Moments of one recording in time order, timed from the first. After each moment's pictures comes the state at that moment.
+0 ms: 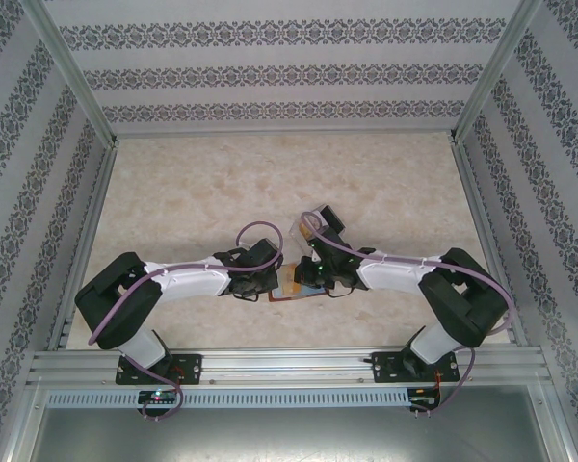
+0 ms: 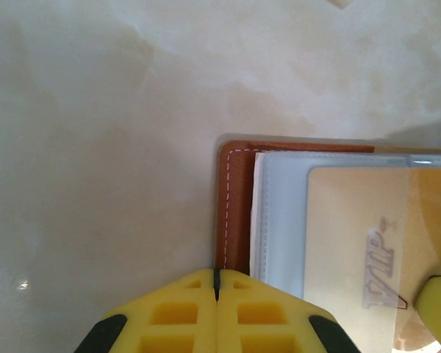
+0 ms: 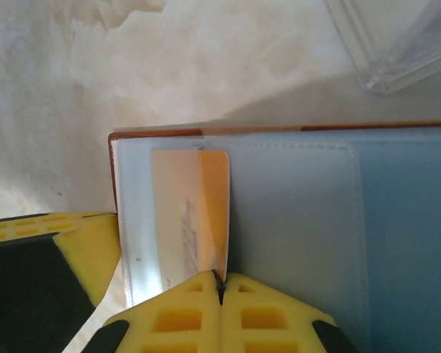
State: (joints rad) left arm -0.83 1.60 0.78 -0.31 -0.07 -1.06; right arm 0.74 1.55 0.69 -0.11 -0.30 0.89
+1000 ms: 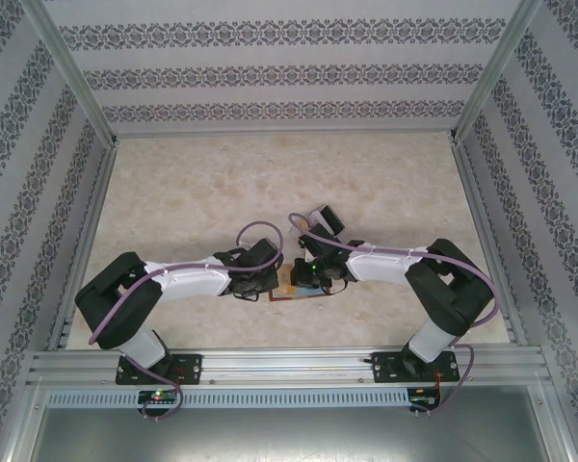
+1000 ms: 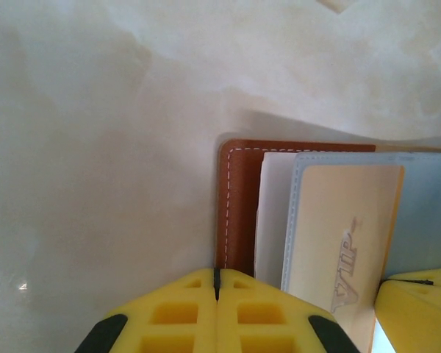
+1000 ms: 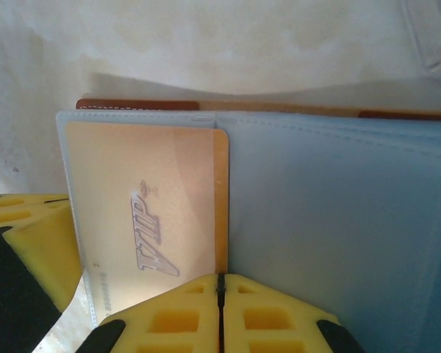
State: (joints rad) left arm -0.83 1.60 0.78 -0.31 -0.08 -1.06; right arm 0.75 1.65 0.79 -0.23 -0.33 0.79
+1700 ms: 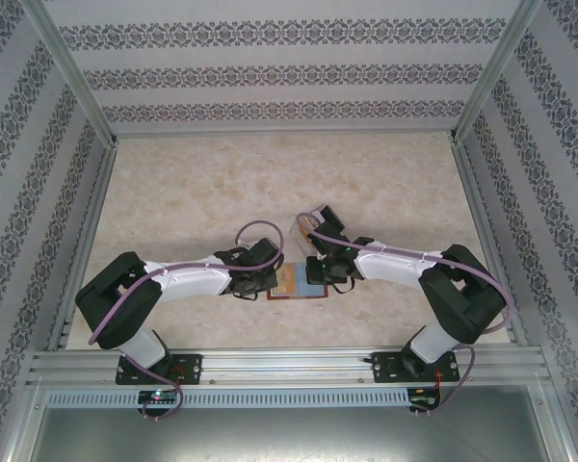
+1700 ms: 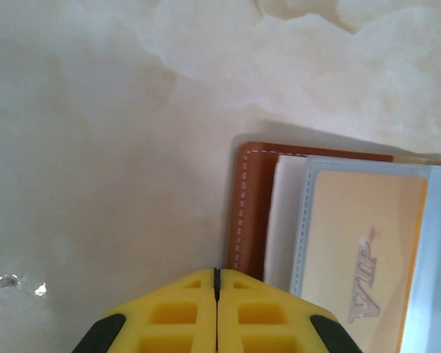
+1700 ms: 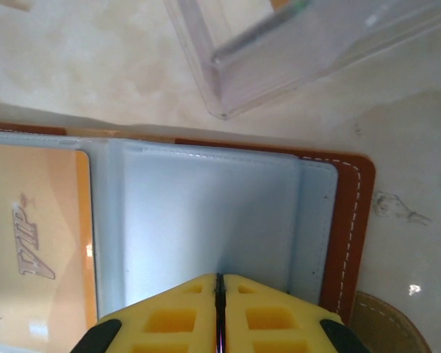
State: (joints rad) left arm -0.83 1.60 0.79 -0.34 -0.12 -1.05; right arm 0.70 1.58 0.79 -0.39 -0.13 0.70
